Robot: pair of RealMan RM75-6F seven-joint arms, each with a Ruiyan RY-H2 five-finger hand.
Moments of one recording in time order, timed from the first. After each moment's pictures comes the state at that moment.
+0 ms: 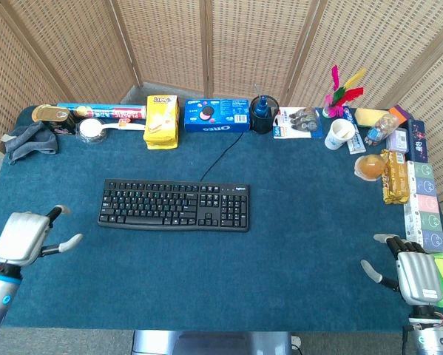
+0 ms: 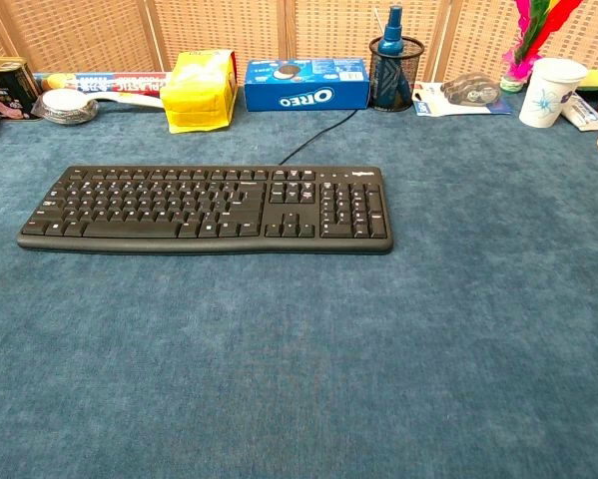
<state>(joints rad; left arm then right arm) -0.26 -1.08 -0.12 -1.75 1.43 1.24 0.31 0.04 -1.26 0.06 -1.54 -1.51 1.52 -0.03</state>
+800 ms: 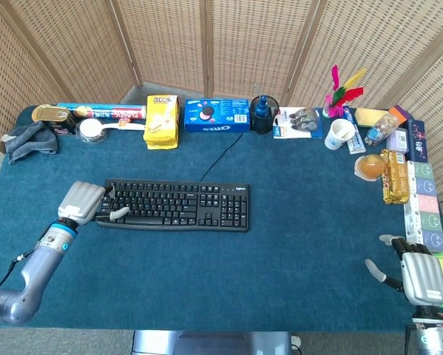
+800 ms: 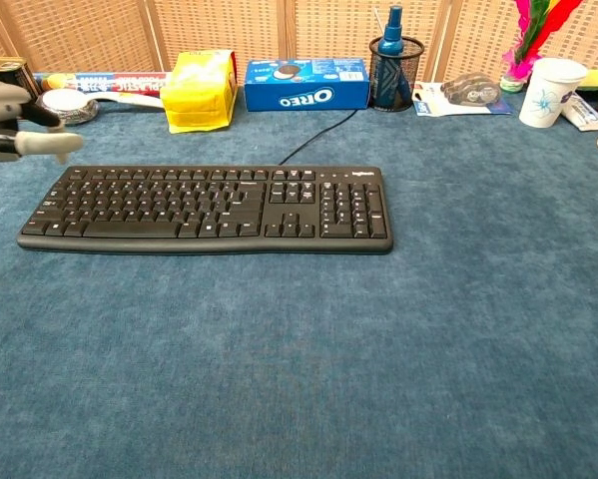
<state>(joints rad) -0.59 -1.29 -0.19 -1.53 1.12 0.88 0.45 0.04 -1.26 0.07 -1.53 -1.48 1.51 -0.05</state>
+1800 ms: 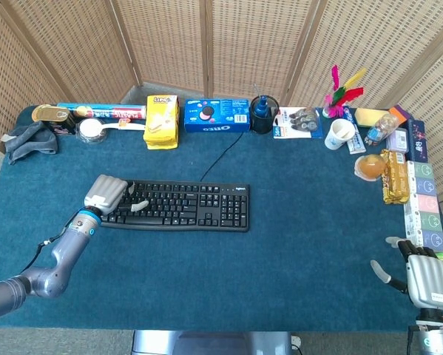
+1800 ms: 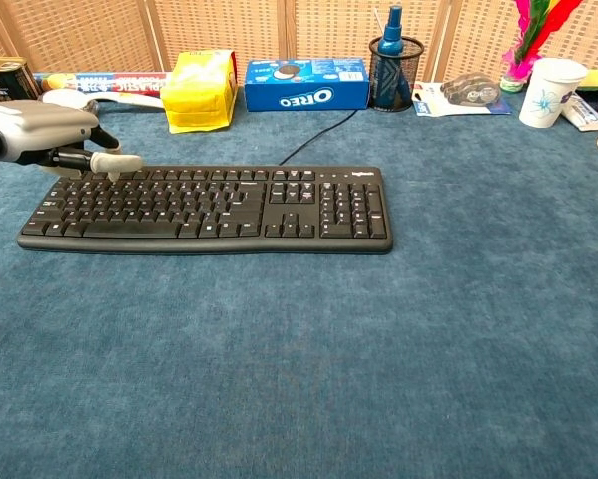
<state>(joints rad) -0.75 -1.44 -0.15 -1.32 1.00 0.78 0.46 0.02 -1.26 0.07 -1.53 -1.45 1.52 -0.06</state>
